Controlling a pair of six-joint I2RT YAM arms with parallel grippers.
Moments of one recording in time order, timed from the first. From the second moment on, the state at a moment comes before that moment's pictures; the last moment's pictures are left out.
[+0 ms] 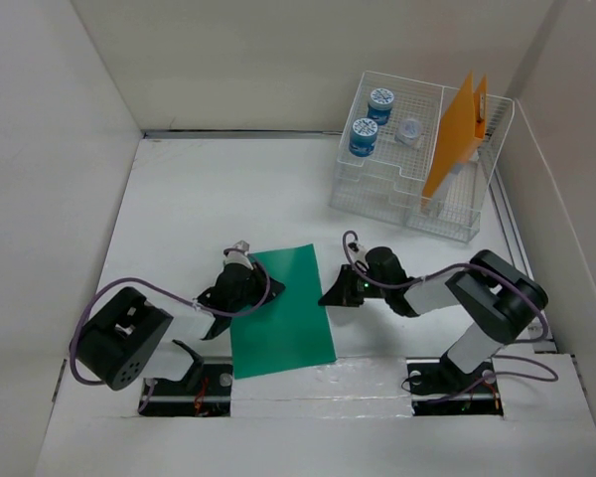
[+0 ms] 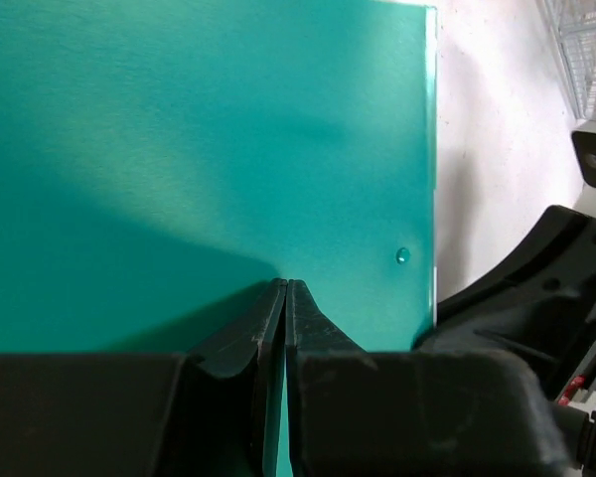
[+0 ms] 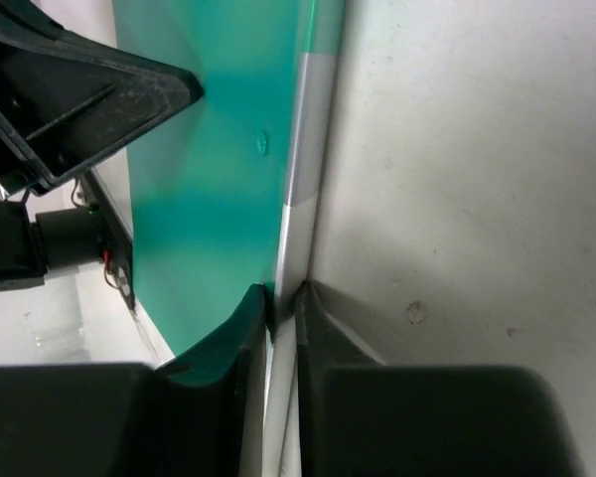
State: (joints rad) left arm -0.63 1.33 0.17 0.60 0.03 -0.98; right arm 0.68 1.62 0.41 0.59 -0.49 0.83
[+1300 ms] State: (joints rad) left arm -0.48 0.70 0.12 -0.02 0.08 -0.91; right arm 0.51 1.03 0.34 -0.02 -0.22 0.69
